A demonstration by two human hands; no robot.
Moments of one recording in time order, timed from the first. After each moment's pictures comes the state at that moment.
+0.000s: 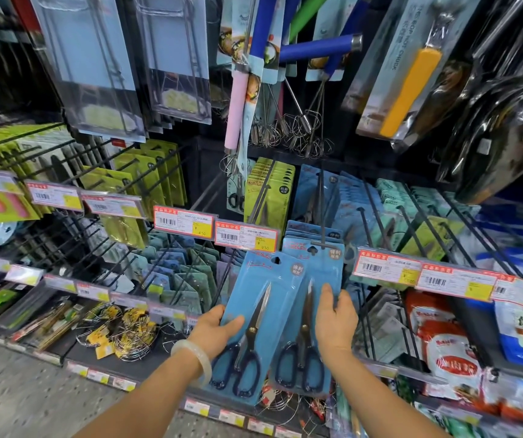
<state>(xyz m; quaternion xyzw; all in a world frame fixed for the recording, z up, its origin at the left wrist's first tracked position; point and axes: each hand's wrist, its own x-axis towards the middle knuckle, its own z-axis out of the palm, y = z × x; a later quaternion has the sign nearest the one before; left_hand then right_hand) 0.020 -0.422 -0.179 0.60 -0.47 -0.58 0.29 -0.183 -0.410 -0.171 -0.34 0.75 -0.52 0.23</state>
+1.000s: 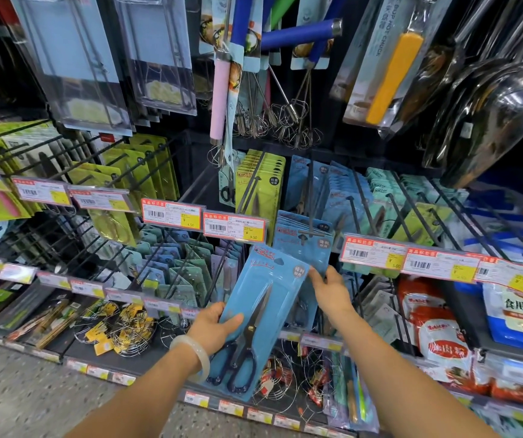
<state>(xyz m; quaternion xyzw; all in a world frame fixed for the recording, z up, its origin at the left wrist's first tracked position) 0.010 -0.413 -0.182 0.59 -0.48 -0.59 0.28 -0.224 -0.440 -0.169 -0.44 0.75 -0.35 0.35</state>
